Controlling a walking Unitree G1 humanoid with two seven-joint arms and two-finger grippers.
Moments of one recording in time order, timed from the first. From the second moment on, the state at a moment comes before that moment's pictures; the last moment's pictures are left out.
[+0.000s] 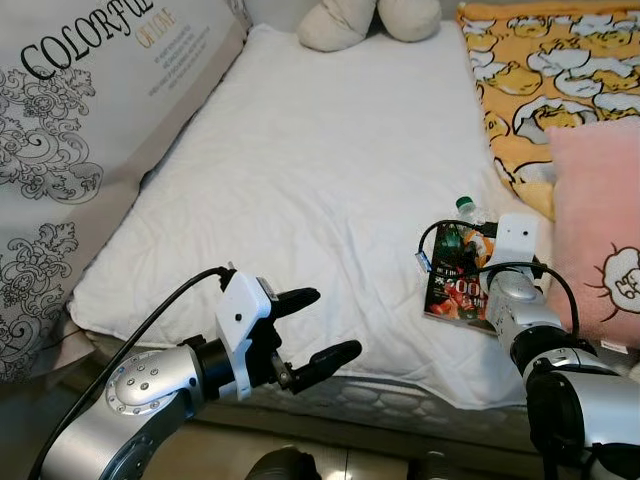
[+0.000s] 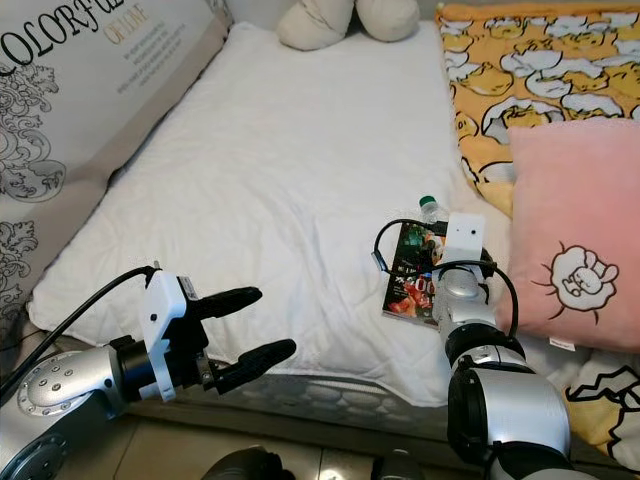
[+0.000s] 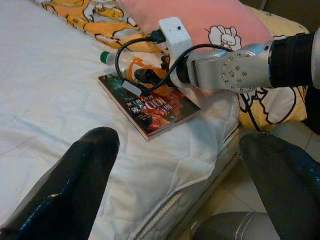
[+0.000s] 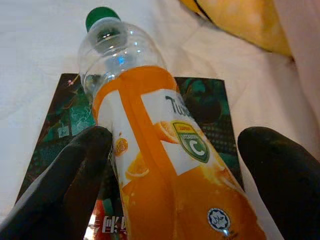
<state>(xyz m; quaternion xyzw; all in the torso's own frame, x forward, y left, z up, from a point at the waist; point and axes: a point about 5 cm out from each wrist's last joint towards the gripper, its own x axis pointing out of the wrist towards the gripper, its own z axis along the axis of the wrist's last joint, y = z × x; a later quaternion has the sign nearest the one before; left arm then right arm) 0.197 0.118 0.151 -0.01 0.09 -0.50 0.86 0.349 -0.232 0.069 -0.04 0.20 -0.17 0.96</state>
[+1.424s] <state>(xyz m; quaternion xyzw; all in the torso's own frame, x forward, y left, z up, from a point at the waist) 0.241 0.106 0.139 -0.03 0.07 -0.42 0.90 0.387 -0.175 0.130 0.00 0.05 -0.06 1.00</state>
